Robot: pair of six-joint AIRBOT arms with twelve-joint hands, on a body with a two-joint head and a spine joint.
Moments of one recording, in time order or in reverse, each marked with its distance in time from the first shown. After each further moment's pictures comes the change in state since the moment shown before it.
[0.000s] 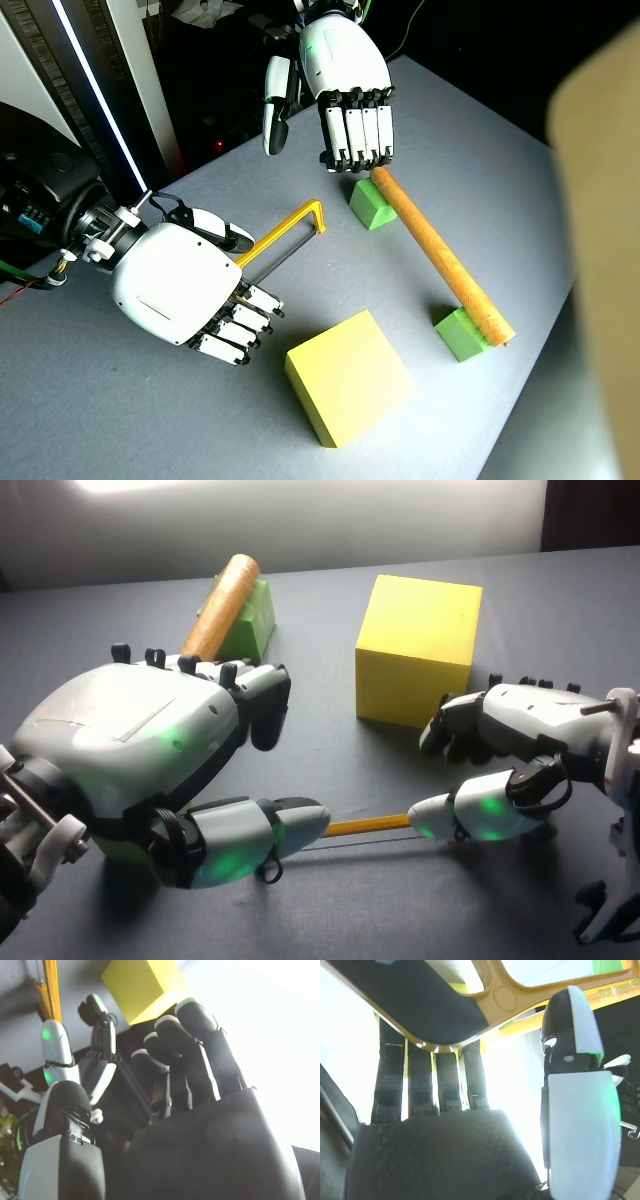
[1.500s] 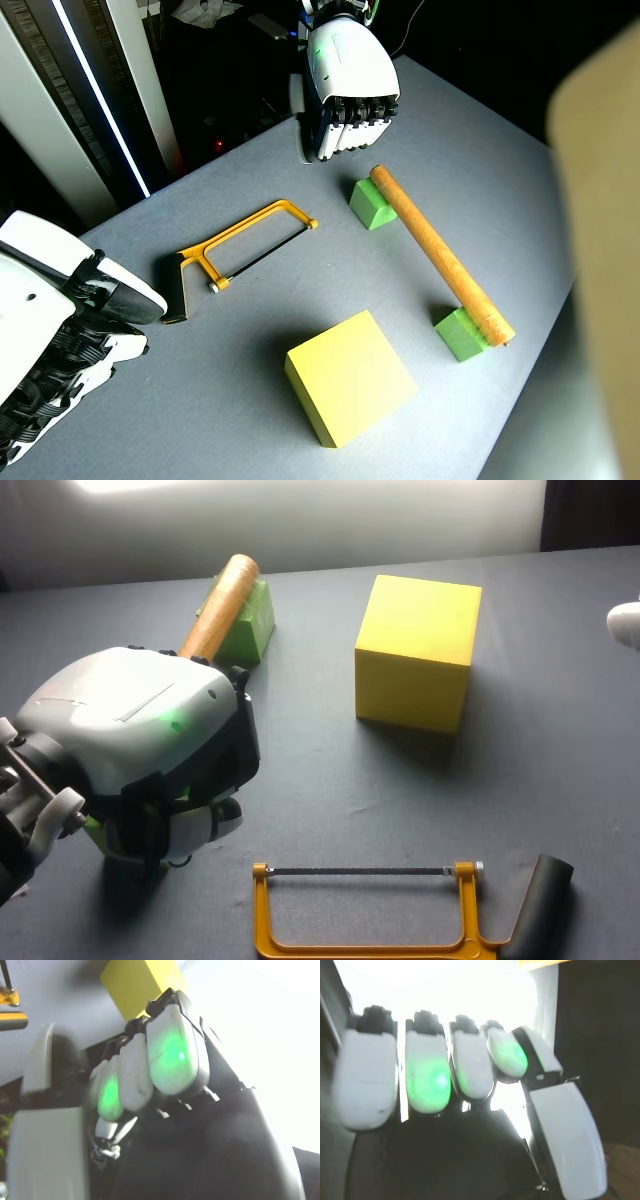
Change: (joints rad) left arm -0.035 0.000 0.046 0.011 0.079 0.003; right arm 0.232 0.479 -0.065 -0.069 -0.333 -0.203
